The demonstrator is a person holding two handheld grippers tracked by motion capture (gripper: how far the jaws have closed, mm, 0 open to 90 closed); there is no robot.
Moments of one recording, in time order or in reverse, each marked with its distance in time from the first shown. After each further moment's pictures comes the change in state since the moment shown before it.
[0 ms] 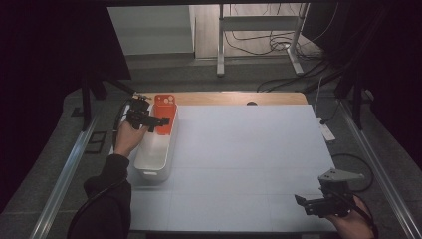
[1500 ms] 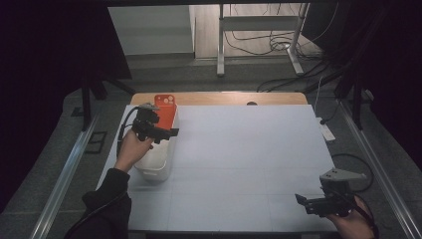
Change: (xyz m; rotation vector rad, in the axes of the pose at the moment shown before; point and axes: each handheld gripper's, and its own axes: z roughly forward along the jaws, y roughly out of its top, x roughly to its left) left arm -0.050 -0.020 -0.013 -0.054 -0.094 0.132; right arm -0.002 0.000 -0.001 -0.007 -0.003 0.024
